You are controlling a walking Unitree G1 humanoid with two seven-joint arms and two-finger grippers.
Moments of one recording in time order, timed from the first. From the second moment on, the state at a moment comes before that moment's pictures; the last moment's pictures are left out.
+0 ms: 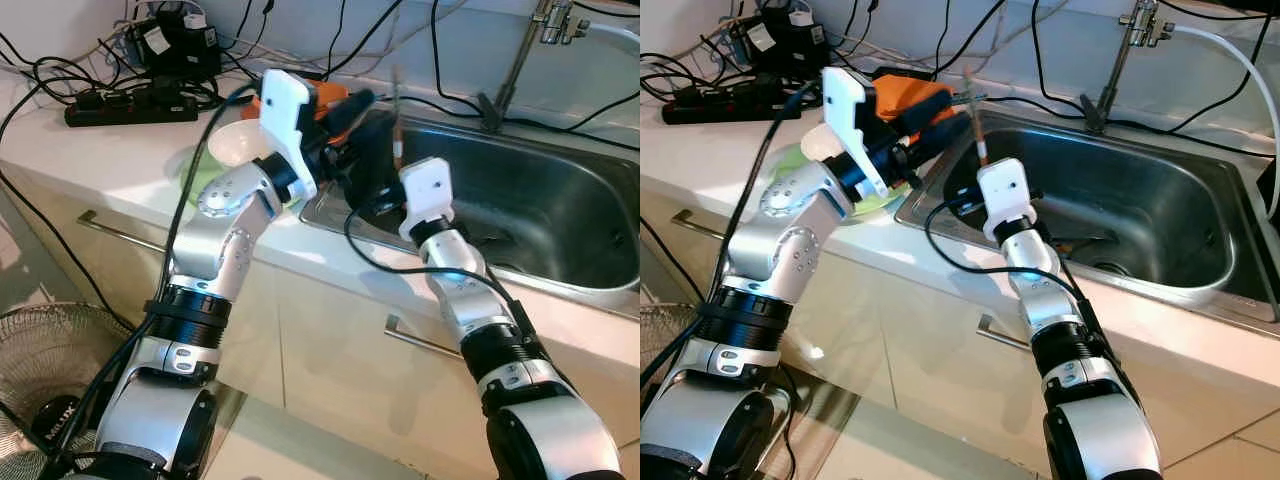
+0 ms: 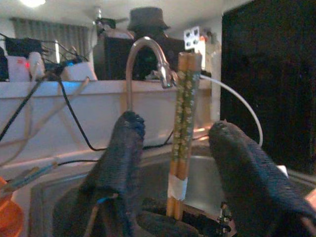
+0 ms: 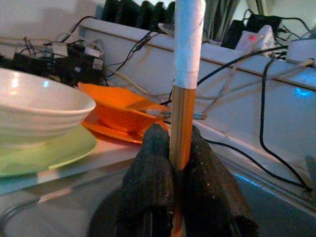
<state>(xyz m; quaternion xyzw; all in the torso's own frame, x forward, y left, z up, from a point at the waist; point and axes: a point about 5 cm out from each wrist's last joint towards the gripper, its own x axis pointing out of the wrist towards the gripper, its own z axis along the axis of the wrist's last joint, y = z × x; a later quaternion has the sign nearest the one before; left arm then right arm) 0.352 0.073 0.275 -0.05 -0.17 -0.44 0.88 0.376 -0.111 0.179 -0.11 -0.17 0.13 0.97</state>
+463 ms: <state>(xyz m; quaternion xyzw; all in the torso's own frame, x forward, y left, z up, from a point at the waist) 0.345 0.086 0.250 -0.07 -0.15 -0.40 0.90 0.399 -0.168 0.191 -0.09 -0.09 0.01 0.99</state>
